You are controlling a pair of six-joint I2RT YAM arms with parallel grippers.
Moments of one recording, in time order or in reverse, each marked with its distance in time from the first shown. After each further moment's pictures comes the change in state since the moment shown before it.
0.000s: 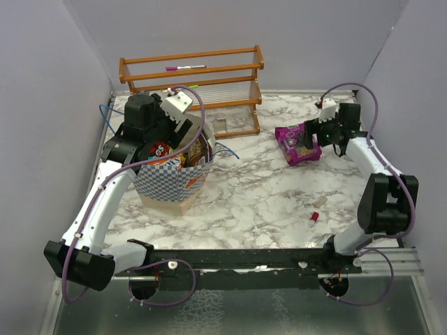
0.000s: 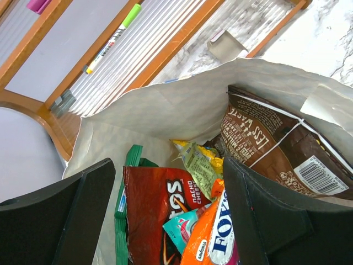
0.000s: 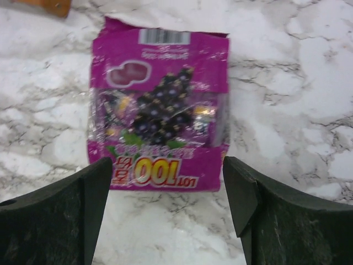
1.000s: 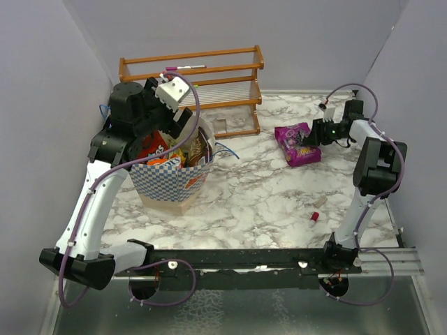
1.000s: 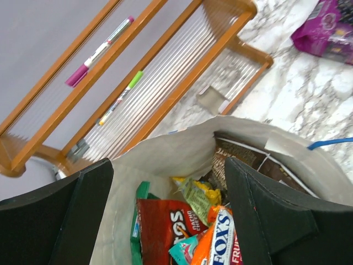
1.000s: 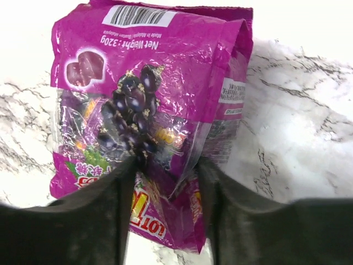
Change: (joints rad) left arm 0.000 0.005 0.185 -0.042 0.121 -0.009; right arm -0.158 0.476 0.363 -0.233 -0.380 -0.088
